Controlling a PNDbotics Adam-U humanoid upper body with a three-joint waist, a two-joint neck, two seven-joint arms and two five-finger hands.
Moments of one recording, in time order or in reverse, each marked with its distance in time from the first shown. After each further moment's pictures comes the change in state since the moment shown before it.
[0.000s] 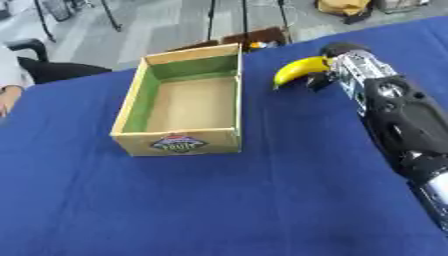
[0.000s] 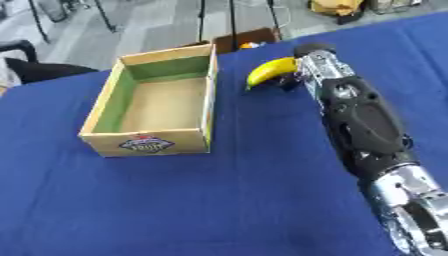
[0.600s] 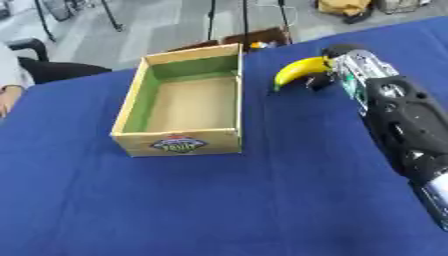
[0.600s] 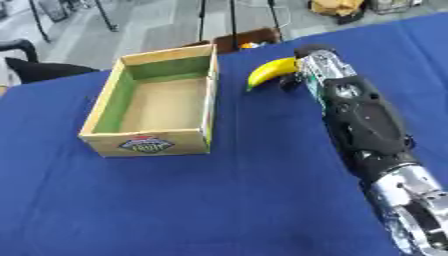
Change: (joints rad) left arm -0.005 0.000 0.000 0.000 0.001 0.000 -0.003; right arm -0.002 -0.004 0.000 0.003 -0.007 -0.008 0.021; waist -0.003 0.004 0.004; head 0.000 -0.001
